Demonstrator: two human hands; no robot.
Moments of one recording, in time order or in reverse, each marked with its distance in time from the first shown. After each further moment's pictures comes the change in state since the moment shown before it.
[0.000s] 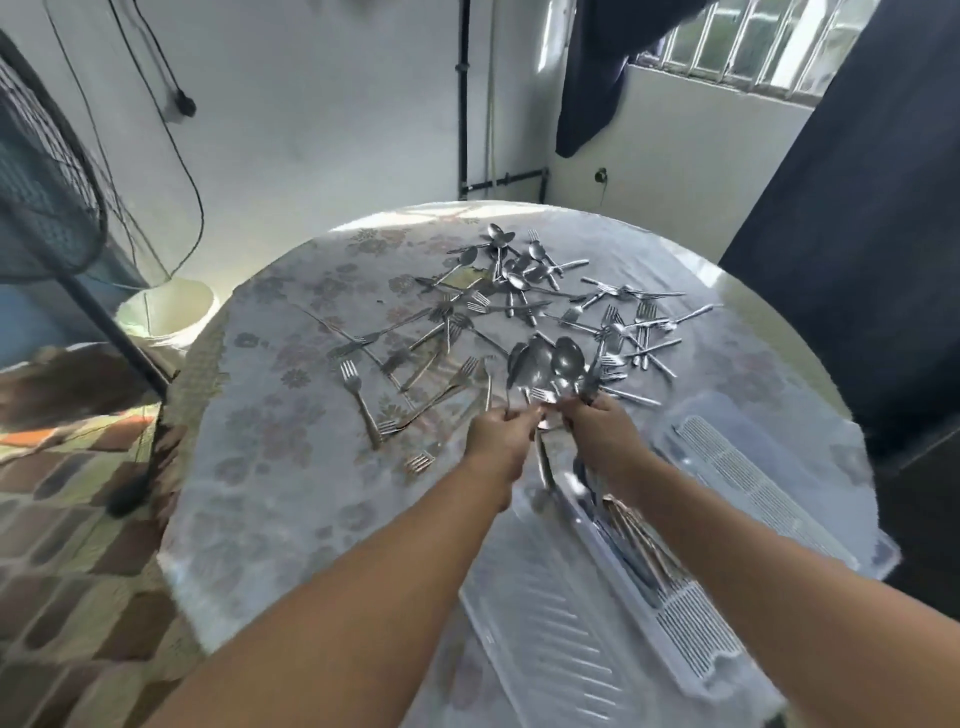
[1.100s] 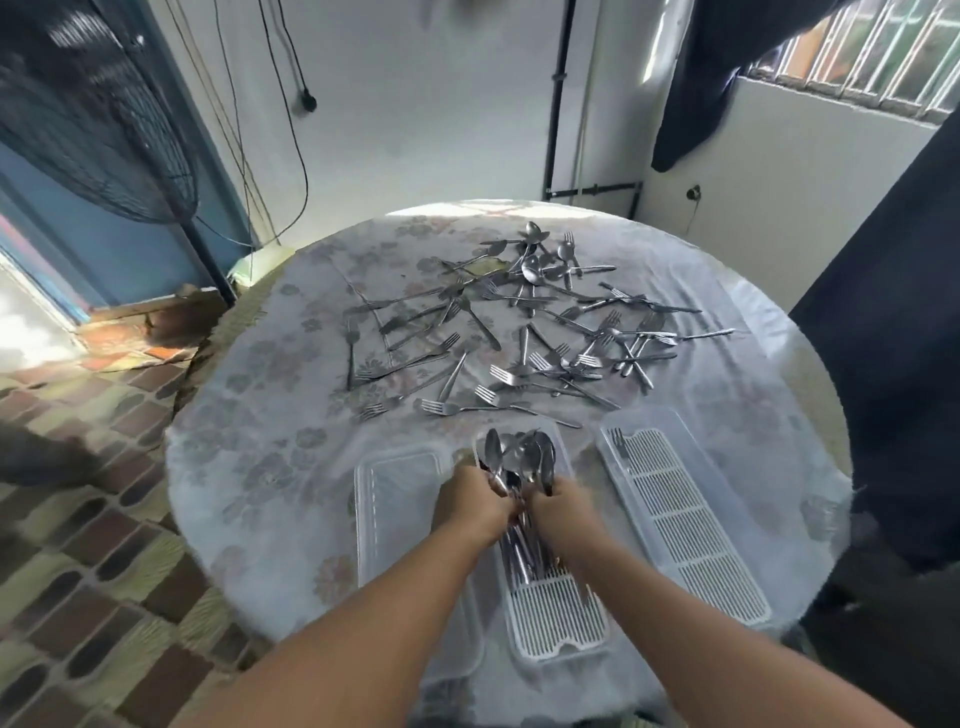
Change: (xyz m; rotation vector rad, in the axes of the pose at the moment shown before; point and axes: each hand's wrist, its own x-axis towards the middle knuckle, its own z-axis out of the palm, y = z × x) left_hand -0.074 -0.094 0.121 0.620 0.348 0.012; right_hand -0.022 0.121 -0.111 -0.377 -0.331 0.034
